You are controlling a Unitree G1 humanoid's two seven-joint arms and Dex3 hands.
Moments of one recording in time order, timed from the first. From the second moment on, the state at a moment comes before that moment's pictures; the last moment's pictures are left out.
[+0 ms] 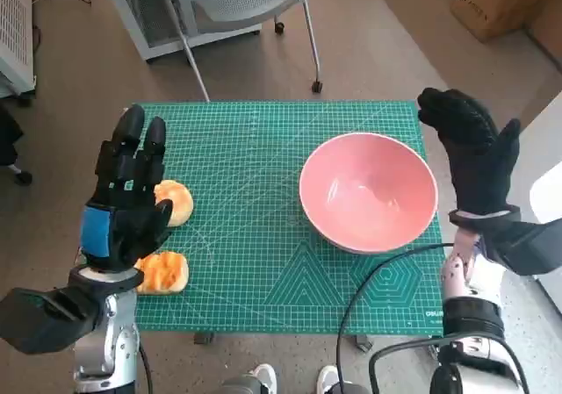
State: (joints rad) left arm -0.10 0.19 0.21 -0.17 -0.35 -0.24 -0.31; right arm -0.69 -0.19 -0.30 0.83 0.36 -0.73 0.61
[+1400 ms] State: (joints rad) left arm -0.10 0.19 0.21 -0.17 -0.35 -0.24 -0.30; right arm -0.83 -0.30 -0.33 1.23 0.24 -0.69 0.38
